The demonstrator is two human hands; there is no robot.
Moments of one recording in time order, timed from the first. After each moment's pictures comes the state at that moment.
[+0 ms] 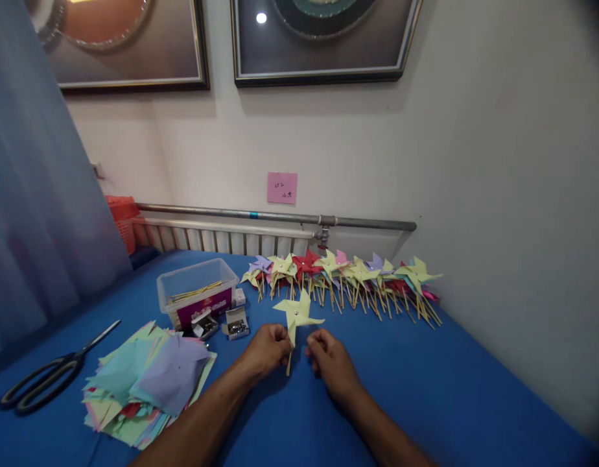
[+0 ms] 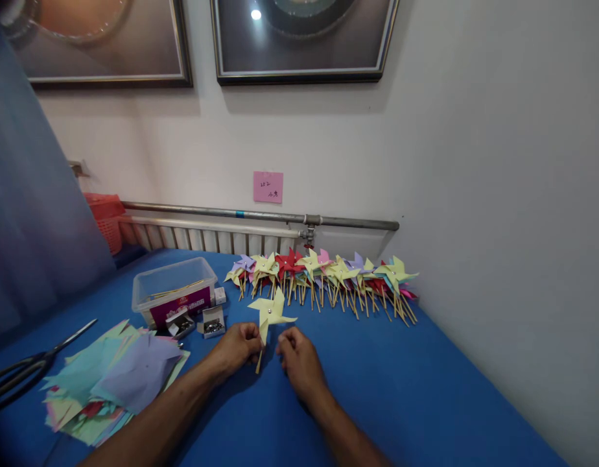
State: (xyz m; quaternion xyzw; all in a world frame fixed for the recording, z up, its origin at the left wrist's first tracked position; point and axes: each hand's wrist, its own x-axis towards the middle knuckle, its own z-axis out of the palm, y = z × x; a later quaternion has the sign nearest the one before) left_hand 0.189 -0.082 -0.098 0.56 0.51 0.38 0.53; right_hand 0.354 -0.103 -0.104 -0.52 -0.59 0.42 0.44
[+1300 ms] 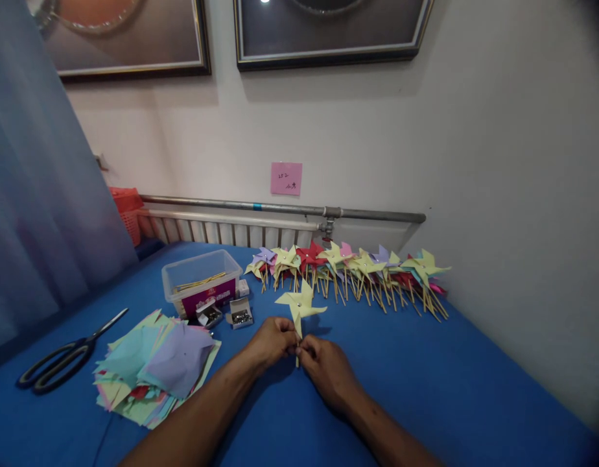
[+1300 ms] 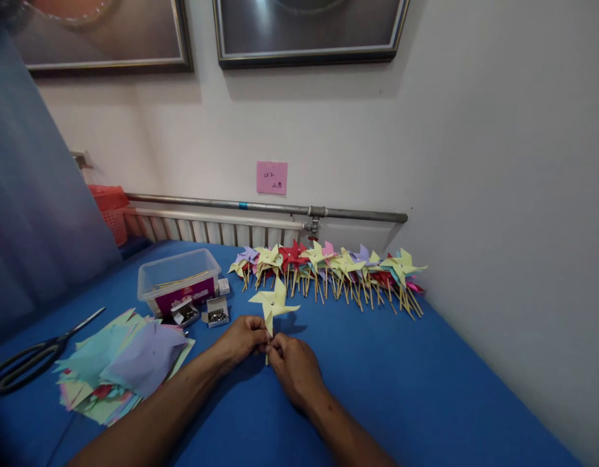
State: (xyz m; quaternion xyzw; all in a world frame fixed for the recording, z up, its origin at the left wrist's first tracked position) left_hand 0.192 -0.082 -0.105 0.54 0.49 0.38 0.57; right_hand 0.344 -0.121 -0.099 -0.55 -0.75 0.24 0.28
